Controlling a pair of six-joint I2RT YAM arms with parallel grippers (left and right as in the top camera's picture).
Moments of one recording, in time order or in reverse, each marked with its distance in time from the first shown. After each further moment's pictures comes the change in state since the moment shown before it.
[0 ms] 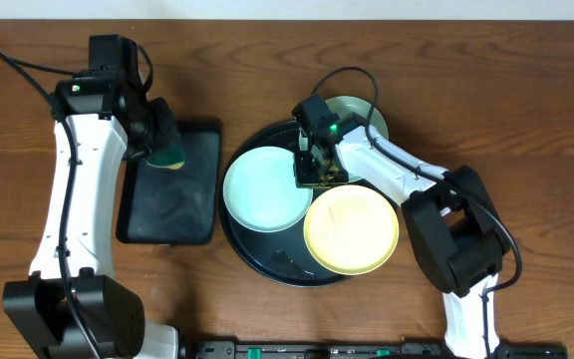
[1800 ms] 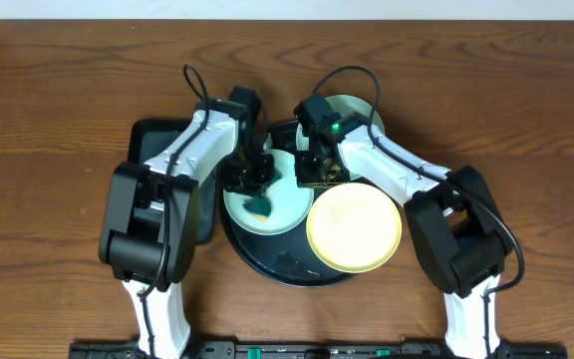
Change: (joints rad) left arm -0.349 0.381 -0.163 0.145 0.286 0.194; right arm -0.011 -0.010 -0.004 -0.005 0.001 -0.014
